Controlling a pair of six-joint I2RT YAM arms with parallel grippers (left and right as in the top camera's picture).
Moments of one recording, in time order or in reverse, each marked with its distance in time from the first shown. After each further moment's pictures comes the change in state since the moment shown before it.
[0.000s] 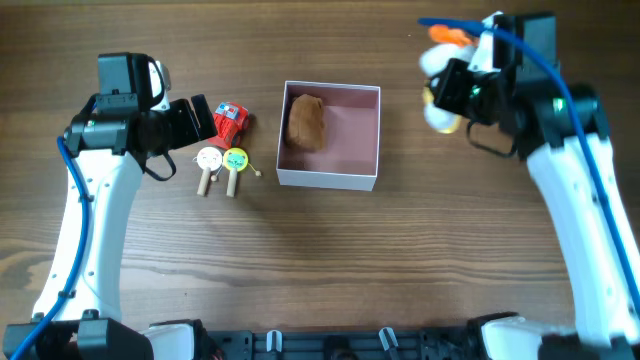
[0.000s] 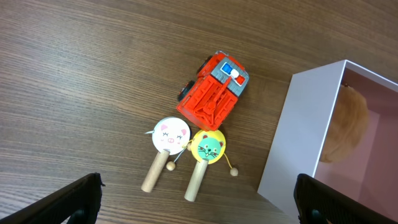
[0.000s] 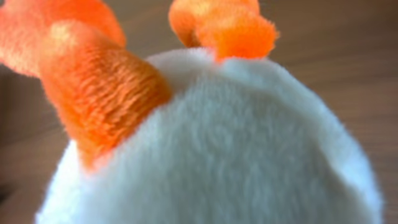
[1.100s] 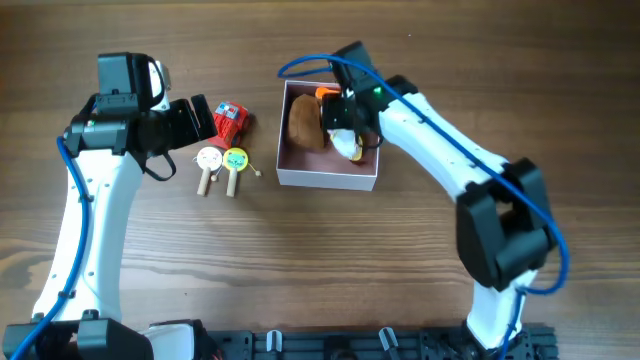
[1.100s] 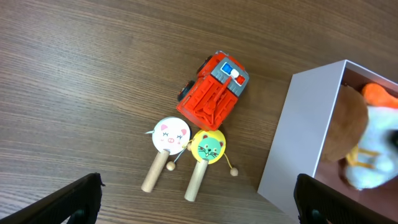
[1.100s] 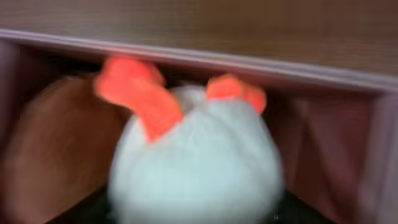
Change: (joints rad) left arm 0.000 0.000 0.000 0.000 0.000 0.000; right arm 0.298 0.541 0.044 0.255 0.232 -0.070
